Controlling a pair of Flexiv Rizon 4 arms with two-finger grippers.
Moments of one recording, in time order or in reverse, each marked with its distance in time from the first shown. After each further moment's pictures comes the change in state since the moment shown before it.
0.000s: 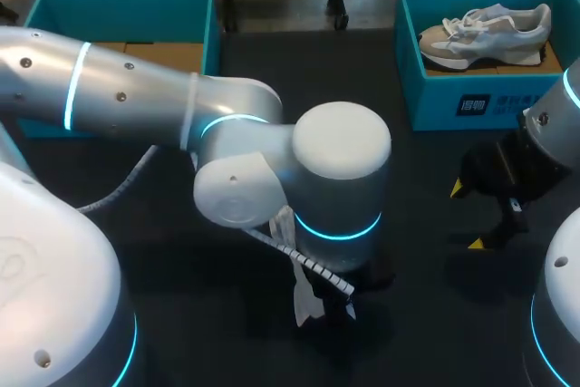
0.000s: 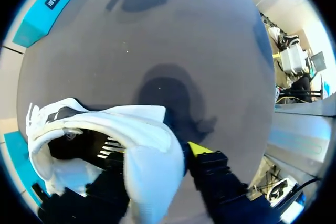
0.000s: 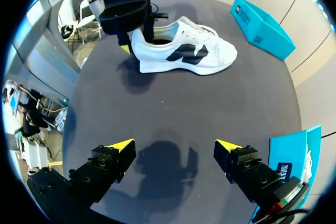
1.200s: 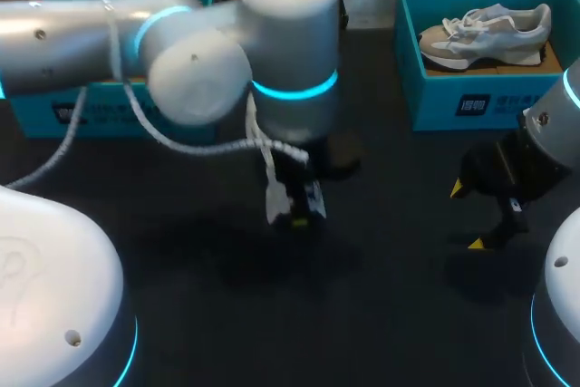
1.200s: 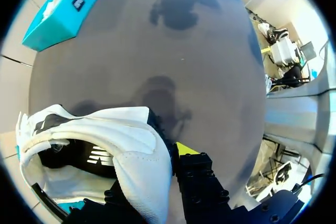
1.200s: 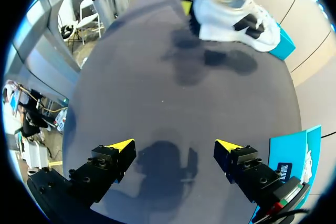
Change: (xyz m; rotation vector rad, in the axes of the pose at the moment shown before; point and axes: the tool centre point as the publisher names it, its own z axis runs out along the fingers) left arm -0.132 0.025 -0.102 0.015 0.034 0.095; right arm 0.000 0.000 0.000 0.000 0.000 0.000
